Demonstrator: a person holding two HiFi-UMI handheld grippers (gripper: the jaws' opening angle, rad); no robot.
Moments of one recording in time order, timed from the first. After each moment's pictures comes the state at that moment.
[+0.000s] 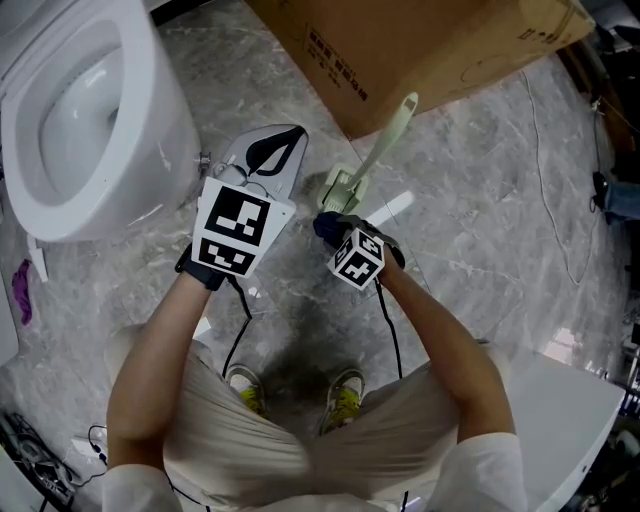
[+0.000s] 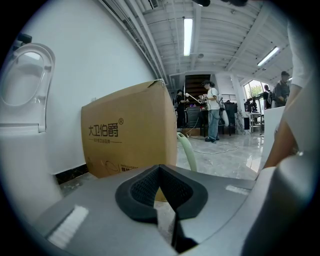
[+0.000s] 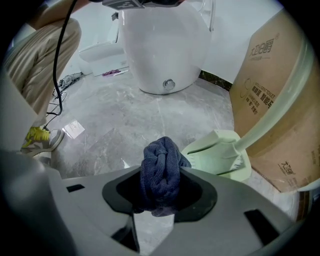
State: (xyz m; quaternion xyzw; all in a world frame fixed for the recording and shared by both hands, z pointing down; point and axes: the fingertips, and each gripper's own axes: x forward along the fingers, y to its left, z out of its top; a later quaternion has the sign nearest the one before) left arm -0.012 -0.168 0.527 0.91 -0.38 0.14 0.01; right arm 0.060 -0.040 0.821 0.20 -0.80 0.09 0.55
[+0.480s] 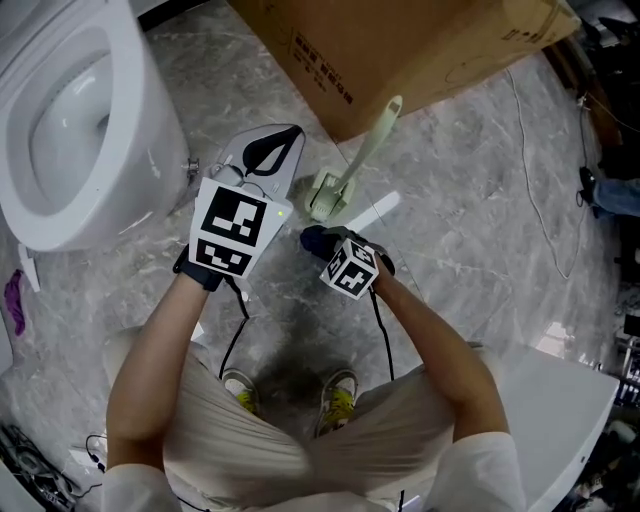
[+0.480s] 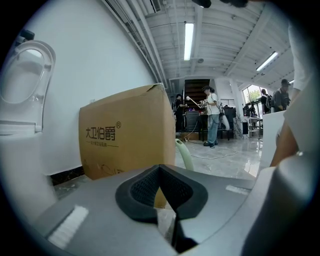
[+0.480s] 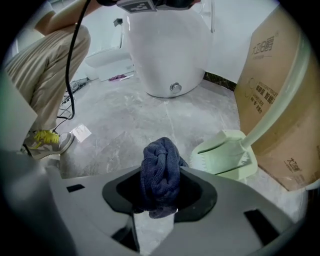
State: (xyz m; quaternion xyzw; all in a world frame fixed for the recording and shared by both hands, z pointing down) left arm -0.002 -0.172 0.516 0.92 -0.37 0.12 0.02; right arm 0.052 -0.016 0.814 0.18 -0.82 0.11 0.53
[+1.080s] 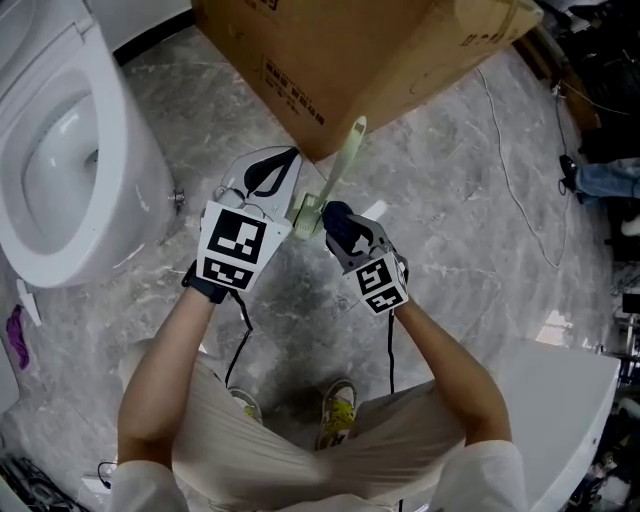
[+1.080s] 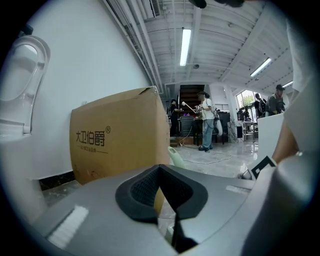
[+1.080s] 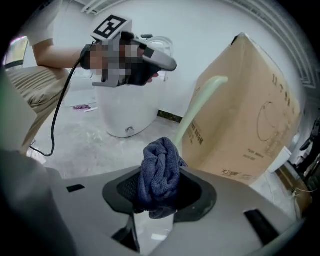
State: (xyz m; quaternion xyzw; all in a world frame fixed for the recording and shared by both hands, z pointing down) left arm 0.030 -0.175 0.505 0.94 -0.34 0.09 0.01; right arm 0.111 -0.085 0.676 0.42 -0.83 0.03 0.38
